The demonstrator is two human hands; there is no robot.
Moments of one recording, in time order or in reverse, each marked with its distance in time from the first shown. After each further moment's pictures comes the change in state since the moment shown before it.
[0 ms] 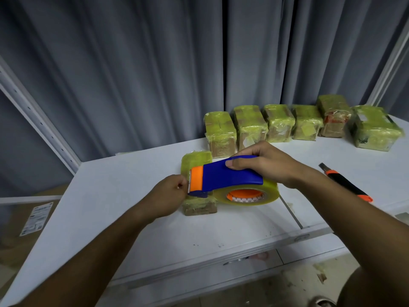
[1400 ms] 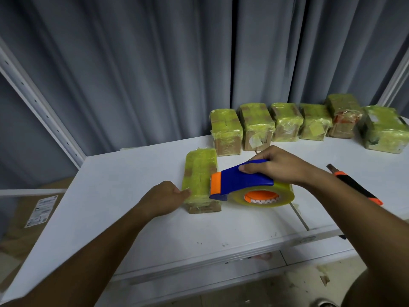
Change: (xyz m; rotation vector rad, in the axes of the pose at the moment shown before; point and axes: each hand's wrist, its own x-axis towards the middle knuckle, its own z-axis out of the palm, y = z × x) left_hand 0.027 -0.050 0.011 0.145 -0.010 -0.171; right_hand 0.014 0.026 -0.008 -0.179 0.044 0.090
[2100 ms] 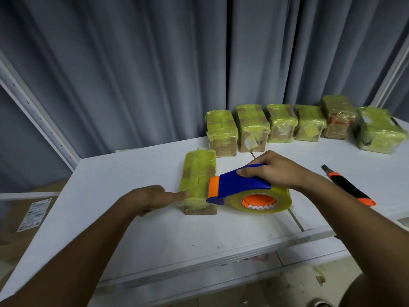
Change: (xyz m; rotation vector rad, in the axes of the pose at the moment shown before) left_hand 0.014 0.004 -0.020 0.118 -0.313 -0.251; right_hand 0.001 0.011 0.000 -0.013 -0.014 0.055
